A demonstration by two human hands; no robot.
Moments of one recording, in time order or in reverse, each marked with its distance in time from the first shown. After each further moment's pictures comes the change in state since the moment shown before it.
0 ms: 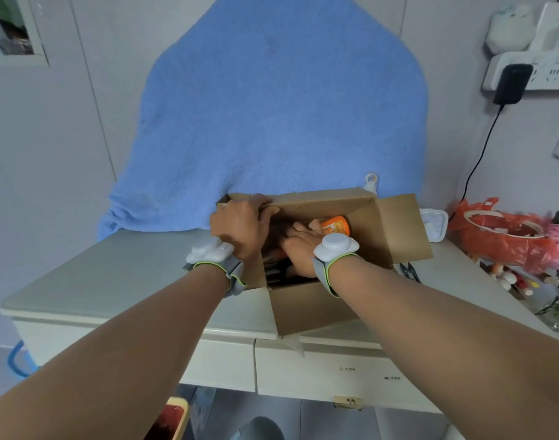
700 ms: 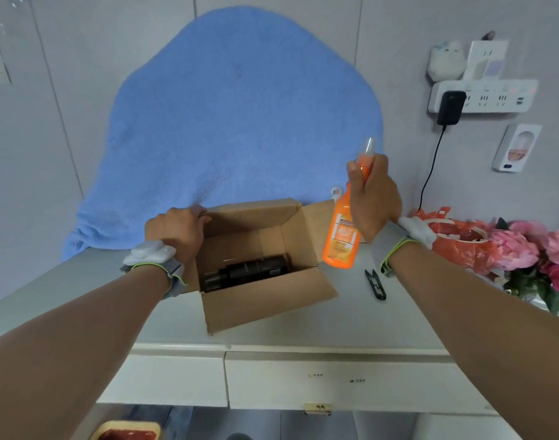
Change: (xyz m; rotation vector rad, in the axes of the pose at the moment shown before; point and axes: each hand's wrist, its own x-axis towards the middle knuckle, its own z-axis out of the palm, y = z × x) left_hand 0.021 -0.045 -0.021 0.301 -0.166 0.047; right_hand -0.094 0.093 -0.096 0.757 0.842 0.750
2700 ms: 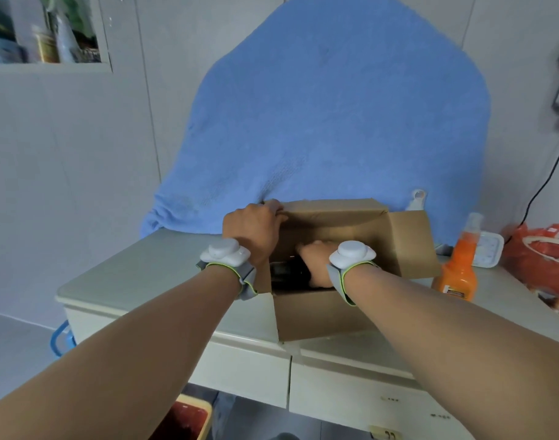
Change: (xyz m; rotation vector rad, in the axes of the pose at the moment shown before) left_hand -0.010 -0.008 -0.001 -0.090 0.024 -0.009; right_hand -0.075 -0.042 0.174 -0.718 -1.023 -0.604
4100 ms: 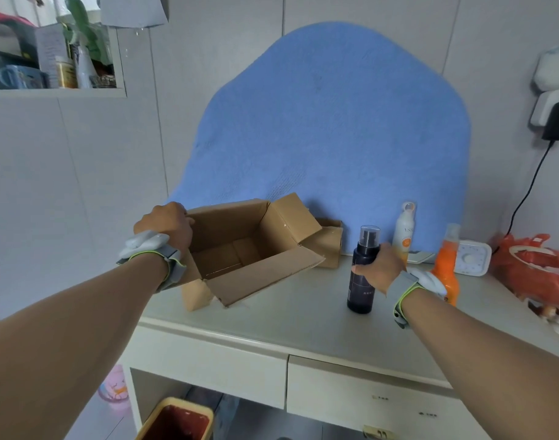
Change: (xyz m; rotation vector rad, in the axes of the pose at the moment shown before) left_hand 0.006 -0.108 -0.057 0.182 -0.145 -0.528; right_hand -0.058 0.078 0.023 0.920 0.400 0.646
